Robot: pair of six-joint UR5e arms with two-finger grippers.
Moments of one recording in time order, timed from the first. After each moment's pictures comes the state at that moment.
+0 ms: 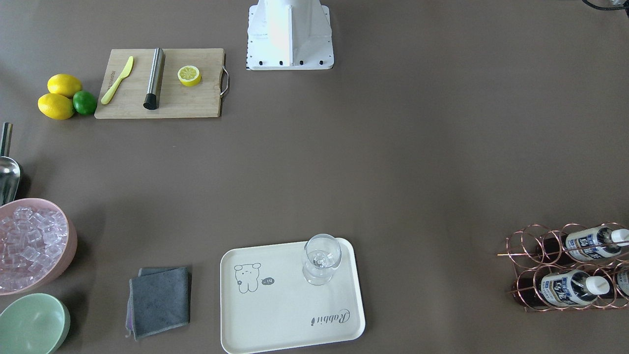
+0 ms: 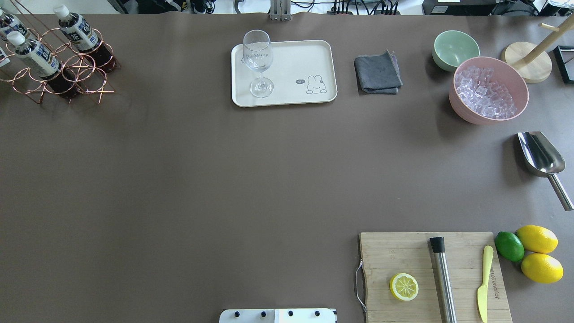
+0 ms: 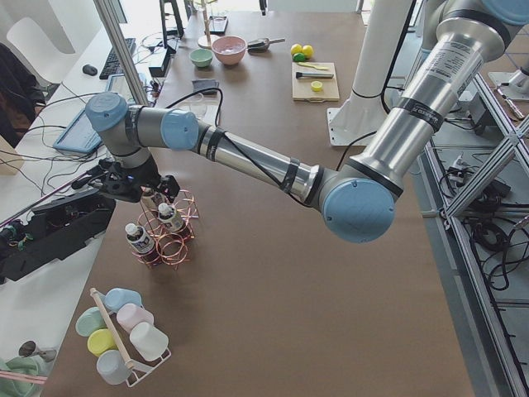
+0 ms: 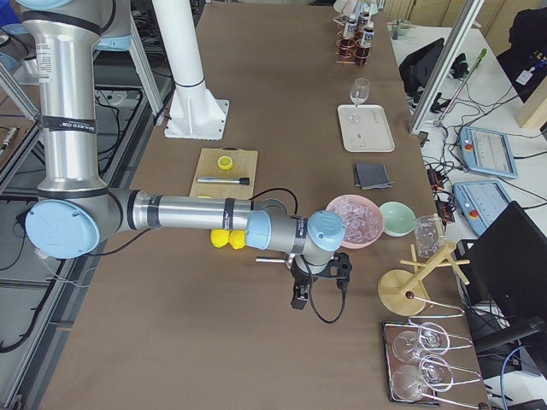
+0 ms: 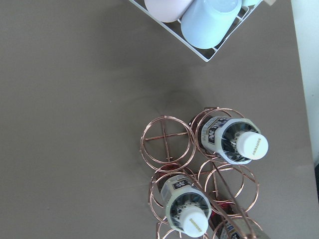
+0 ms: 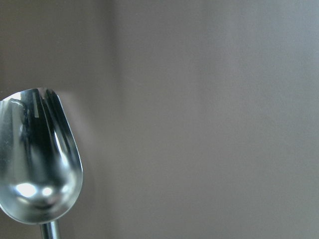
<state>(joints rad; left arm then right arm) -1.55 -2.12 -1.40 -1.26 -2.42 -1.45 1.51 -1.58 1.56 -1.67 2.29 0.03</state>
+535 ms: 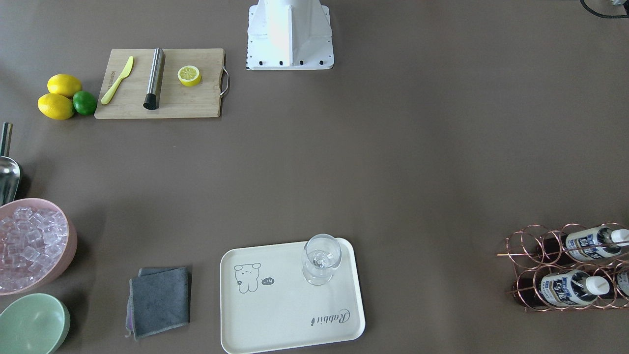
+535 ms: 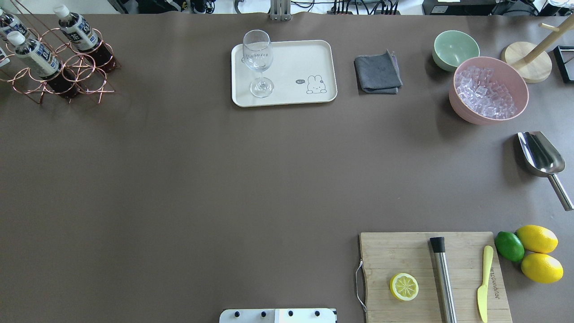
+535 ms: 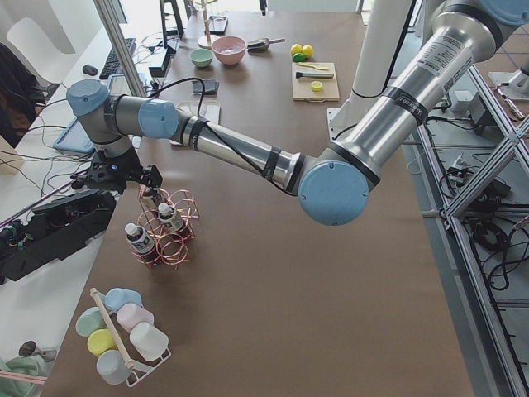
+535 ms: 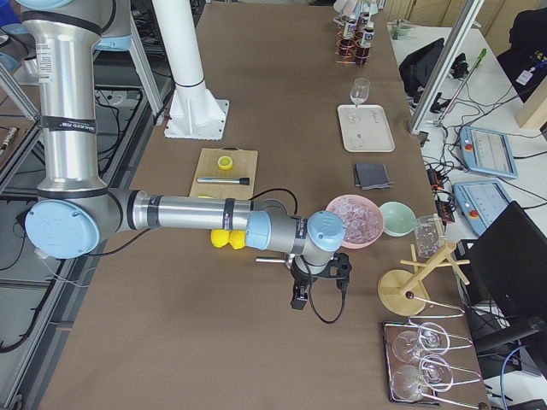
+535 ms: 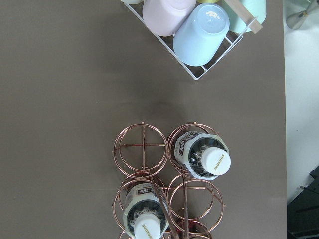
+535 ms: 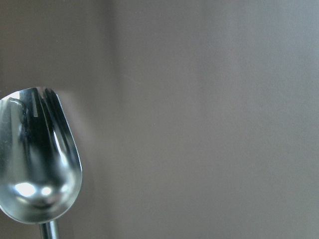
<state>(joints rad) -1.53 -2.24 -1.26 -1.32 -2.33 -1.66 1.51 -1.58 1.56 -1.67 2.29 0.03</state>
